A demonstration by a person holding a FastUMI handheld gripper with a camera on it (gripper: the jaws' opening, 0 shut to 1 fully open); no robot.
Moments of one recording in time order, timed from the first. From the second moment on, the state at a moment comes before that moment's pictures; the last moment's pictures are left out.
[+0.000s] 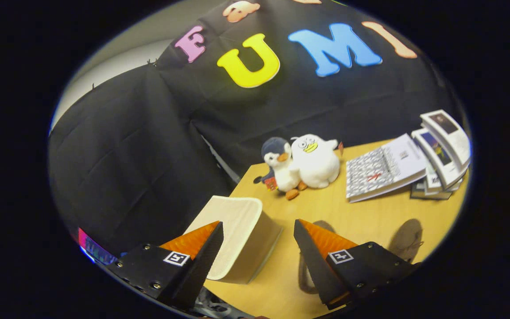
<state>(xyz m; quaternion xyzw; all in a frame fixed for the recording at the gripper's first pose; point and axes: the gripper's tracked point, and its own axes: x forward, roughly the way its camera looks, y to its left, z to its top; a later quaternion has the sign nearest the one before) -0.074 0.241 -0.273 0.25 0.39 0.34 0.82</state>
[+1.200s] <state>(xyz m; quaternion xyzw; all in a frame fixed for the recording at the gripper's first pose) -0.124 0.335 -0.316 0.40 0.56 0.37 0.62</state>
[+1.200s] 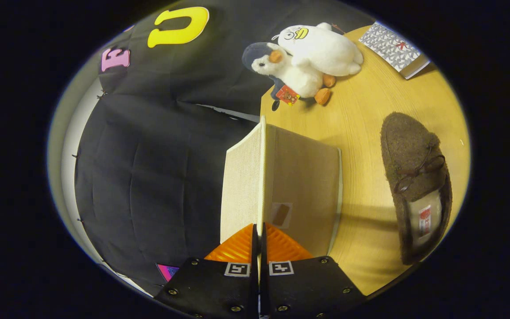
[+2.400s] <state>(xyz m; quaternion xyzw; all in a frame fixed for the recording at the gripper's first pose) -0.131 0.601 -0.147 0.25 0.56 0.39 0.69</state>
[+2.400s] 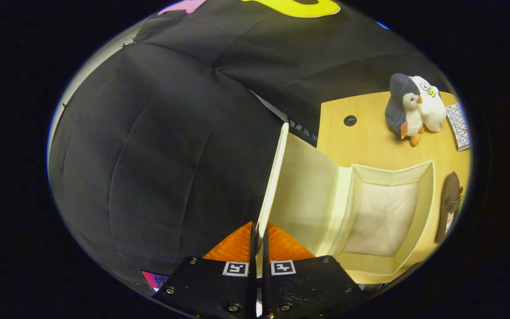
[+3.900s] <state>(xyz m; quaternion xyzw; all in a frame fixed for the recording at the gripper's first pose) -0.104 0.490 -0.151 0.14 0.52 0.40 0.74</state>
